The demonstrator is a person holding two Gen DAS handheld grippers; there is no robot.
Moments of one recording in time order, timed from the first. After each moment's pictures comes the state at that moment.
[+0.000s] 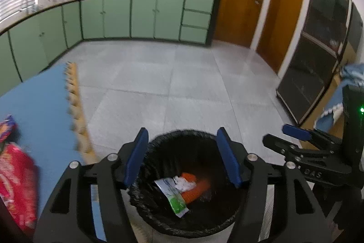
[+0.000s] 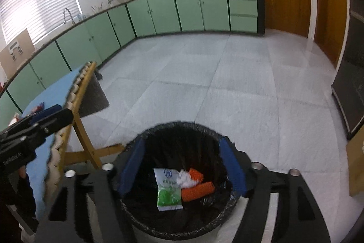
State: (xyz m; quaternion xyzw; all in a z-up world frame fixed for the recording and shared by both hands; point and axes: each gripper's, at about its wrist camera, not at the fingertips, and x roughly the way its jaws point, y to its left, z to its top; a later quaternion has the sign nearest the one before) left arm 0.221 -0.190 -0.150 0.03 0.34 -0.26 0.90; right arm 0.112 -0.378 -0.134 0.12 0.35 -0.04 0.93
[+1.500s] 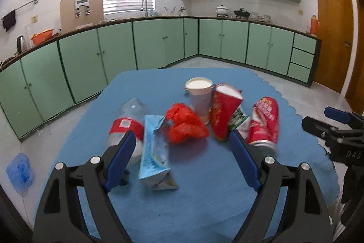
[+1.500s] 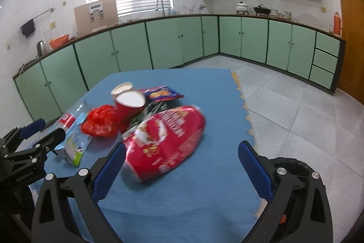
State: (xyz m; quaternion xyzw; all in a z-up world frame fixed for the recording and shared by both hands) left arm 0.088 0.133 -0.106 -0.01 0.27 0.07 0.96; right arm 0.112 -0.052 -0.097 0.00 0.30 0.17 0.94
